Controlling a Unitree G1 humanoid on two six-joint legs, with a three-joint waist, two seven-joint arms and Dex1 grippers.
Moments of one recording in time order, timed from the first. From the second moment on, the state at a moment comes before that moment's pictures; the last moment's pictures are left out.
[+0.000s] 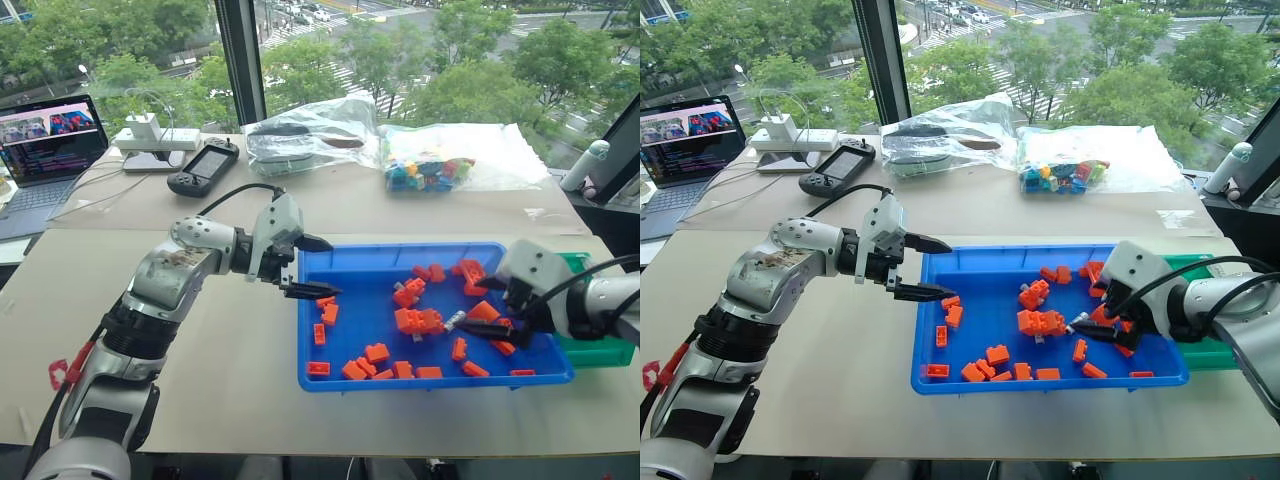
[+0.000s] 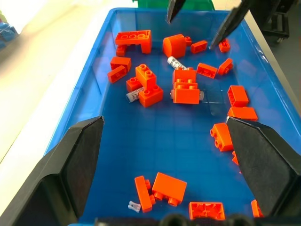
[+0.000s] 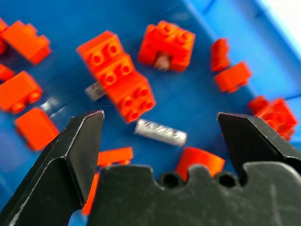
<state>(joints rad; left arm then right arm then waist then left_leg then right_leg) -0.78 0.60 -0.22 -0.07 -0.38 0.62 -1.20 -0.20 -1.23 -0.05 -0.45 0.39 0.74 0.98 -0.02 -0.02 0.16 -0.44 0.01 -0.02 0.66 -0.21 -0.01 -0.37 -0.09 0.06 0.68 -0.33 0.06</state>
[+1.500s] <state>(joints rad) -0.73 0.63 -0.20 -0.16 -0.43 0.68 -1.16 -0.62 -1.02 0.31 0.21 -0.08 -0.04 1.46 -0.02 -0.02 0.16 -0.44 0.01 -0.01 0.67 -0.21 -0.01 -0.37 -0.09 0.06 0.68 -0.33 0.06</state>
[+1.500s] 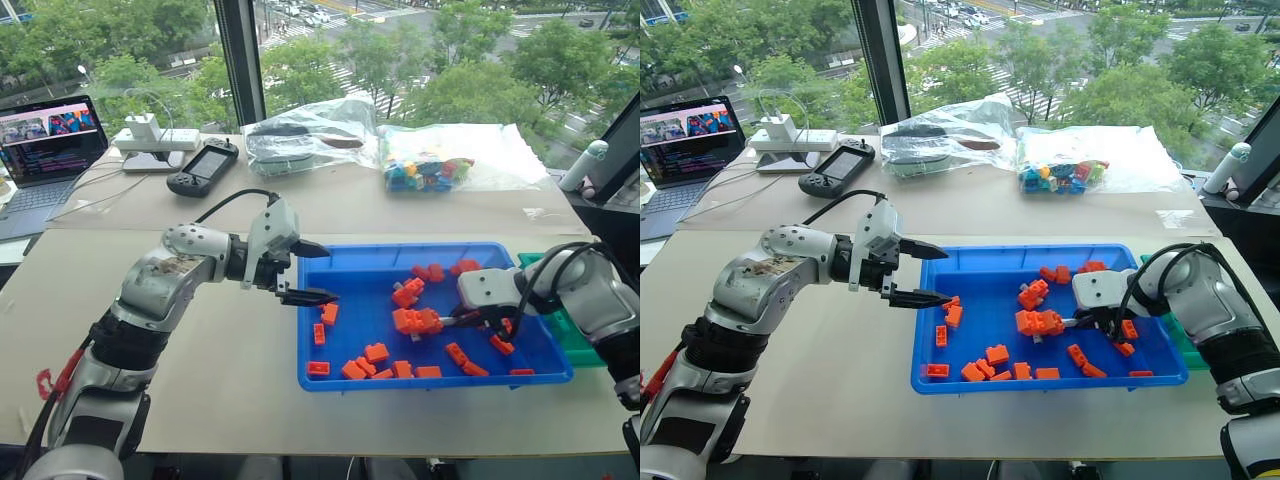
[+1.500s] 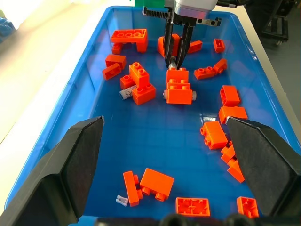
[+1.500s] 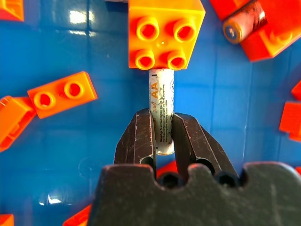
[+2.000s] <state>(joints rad) -0.79 0.54 -0.20 -0.11 -0.46 0.67 -1.15 -0.57 -1.16 -0.31 -0.06 0.05 0.97 1.07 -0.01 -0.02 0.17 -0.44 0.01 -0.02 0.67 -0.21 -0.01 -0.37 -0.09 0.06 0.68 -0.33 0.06</state>
